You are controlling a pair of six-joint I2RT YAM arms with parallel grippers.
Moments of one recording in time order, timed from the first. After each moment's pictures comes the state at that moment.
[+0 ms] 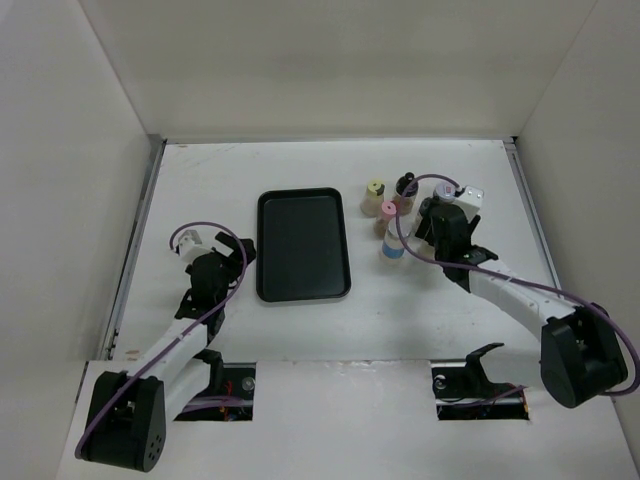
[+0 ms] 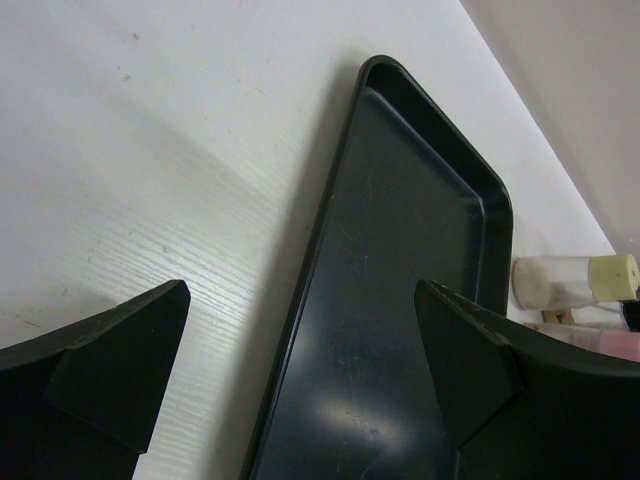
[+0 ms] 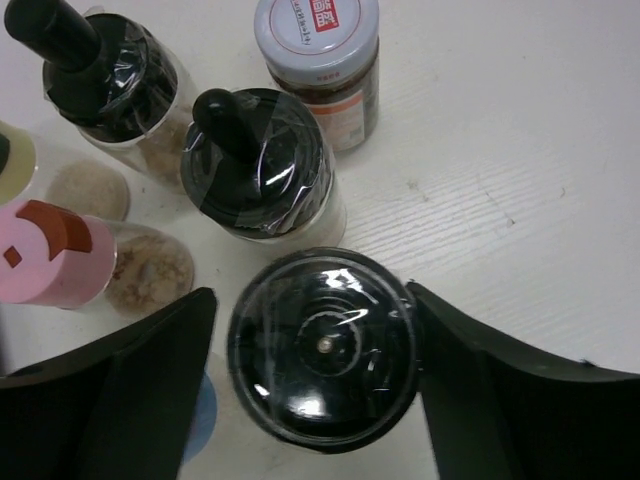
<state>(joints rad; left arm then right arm) -0.18 0.91 0.18 0.39 -0.22 -0.87 0.39 1.24 0.67 0.02 0.58 0.49</state>
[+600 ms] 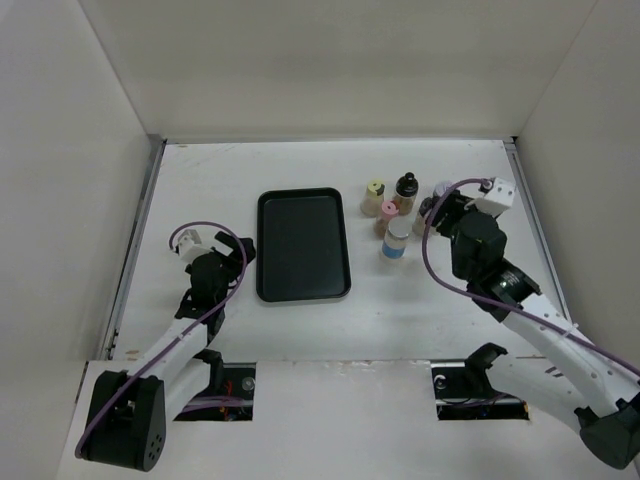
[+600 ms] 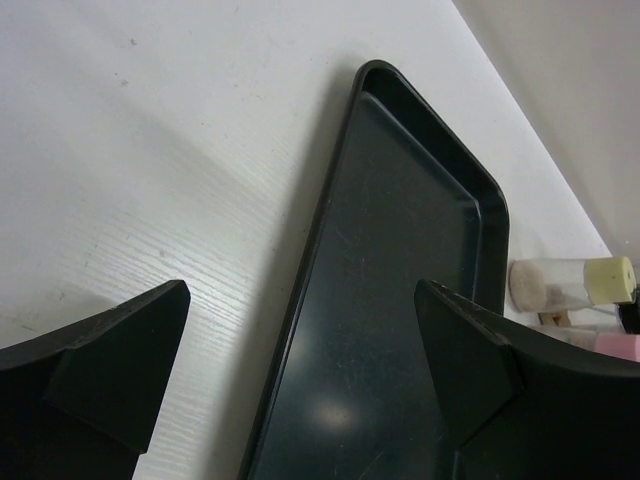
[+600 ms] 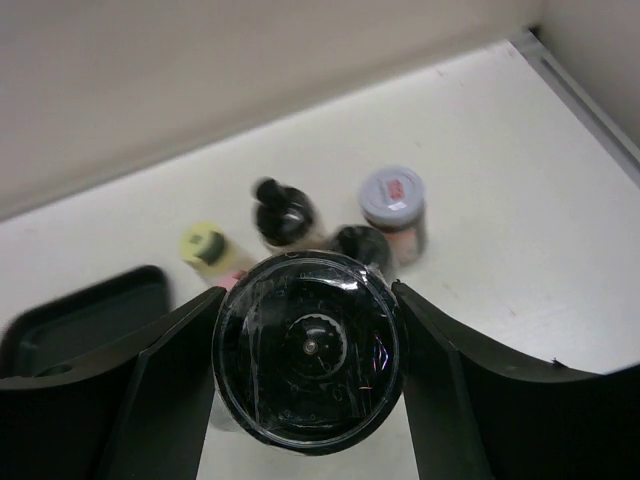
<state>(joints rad) -0.18 0.91 0.18 0.40 -0.23 -0.87 0.56 0.85 0.75 -0.08 0.74 0.38</state>
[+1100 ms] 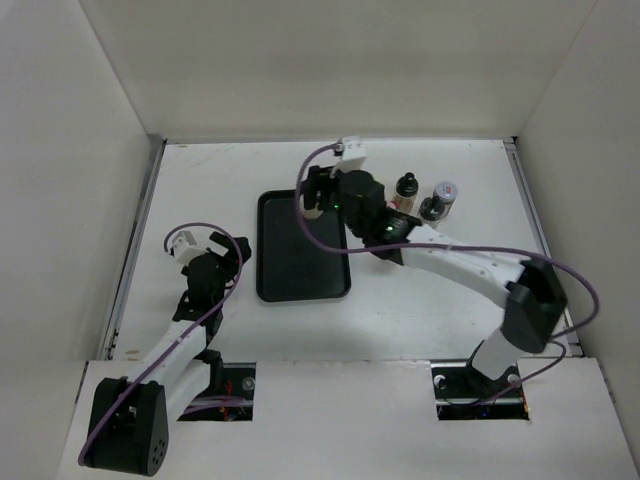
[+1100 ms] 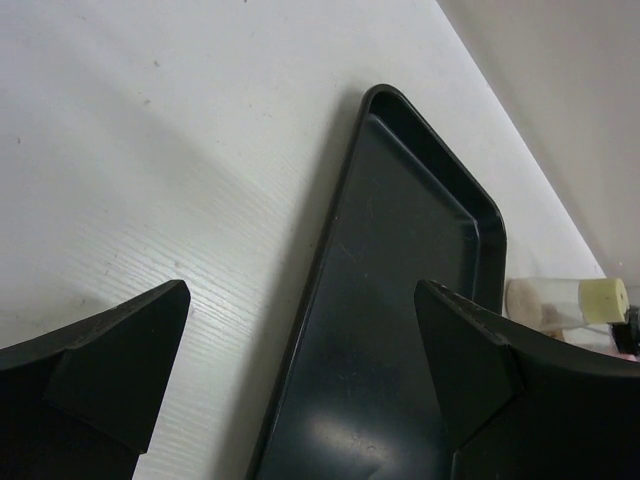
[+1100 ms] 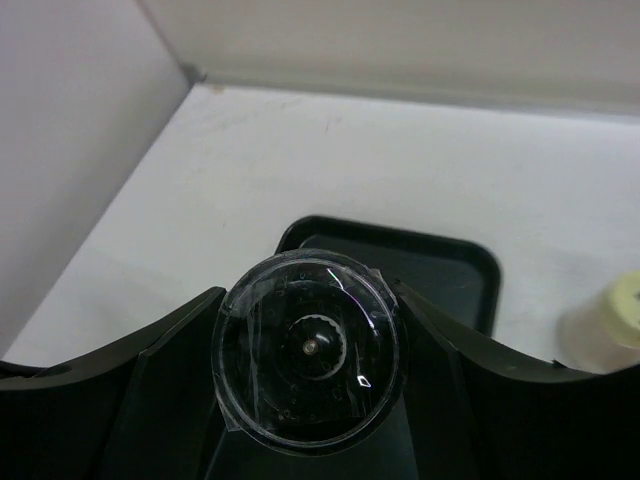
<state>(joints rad) -0.15 0.88 0.17 0.39 -0.23 -0.88 0.87 1.56 1.29 0.15 0.44 0.31</state>
